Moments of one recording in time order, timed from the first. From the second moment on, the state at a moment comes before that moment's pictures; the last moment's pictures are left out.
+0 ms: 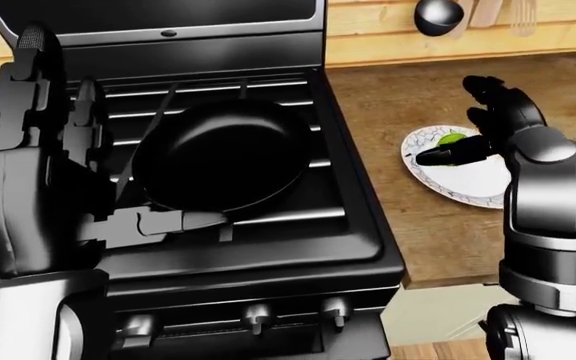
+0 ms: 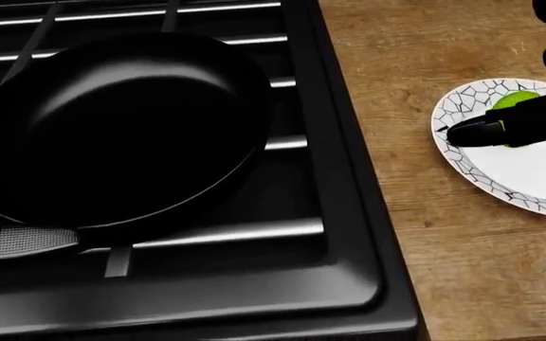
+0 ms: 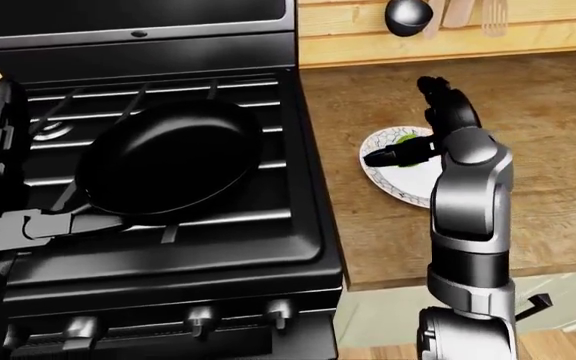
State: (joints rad) left arm -0.20 0.78 0.18 -1.04 -0.86 0.61 0.78; right arm -0.76 -0.48 -0.20 -0.05 -0.43 0.94 0.41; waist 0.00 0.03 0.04
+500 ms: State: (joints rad) left arm -0.21 0.78 0.18 -1.04 -0.87 0.62 0.78; right arm -0.75 -0.51 -0.21 0.02 -0.44 0.91 0.42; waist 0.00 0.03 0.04
